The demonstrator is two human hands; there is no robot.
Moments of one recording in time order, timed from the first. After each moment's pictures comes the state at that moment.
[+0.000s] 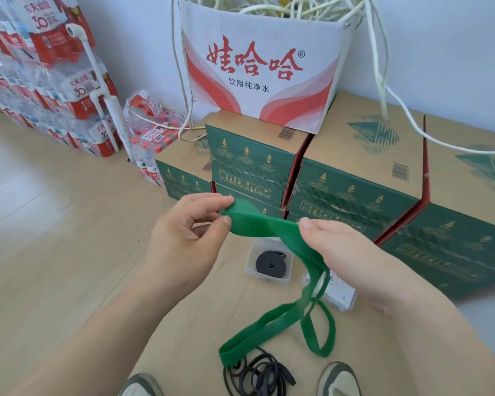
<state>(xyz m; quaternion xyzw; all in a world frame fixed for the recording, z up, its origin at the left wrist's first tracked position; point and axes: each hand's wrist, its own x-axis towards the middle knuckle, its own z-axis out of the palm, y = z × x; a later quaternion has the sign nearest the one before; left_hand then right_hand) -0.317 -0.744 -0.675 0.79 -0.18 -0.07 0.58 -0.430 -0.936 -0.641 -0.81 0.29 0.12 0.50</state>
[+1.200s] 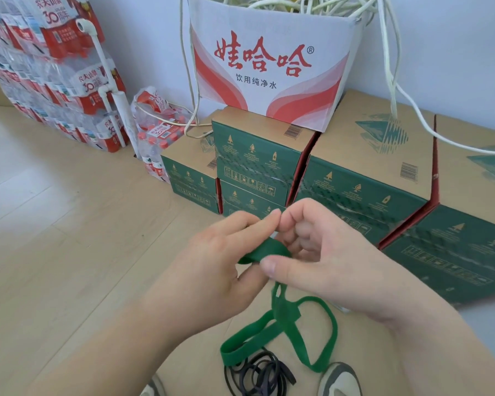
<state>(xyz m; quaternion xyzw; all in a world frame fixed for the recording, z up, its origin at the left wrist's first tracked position) -0.341 -0.741 -0.674 0.78 -0.49 0.00 0.38 -0.436 -0.916 -0.628 -0.83 0.11 0.06 0.55</state>
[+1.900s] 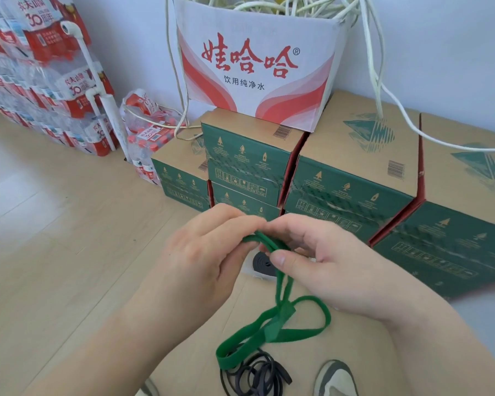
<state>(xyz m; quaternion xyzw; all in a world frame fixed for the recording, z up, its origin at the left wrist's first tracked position) -0.342 -0.742 -0.666 0.77 -0.50 0.11 0.40 -0.442 -0.922 -0.627 -0.87 0.09 0.07 0.47</state>
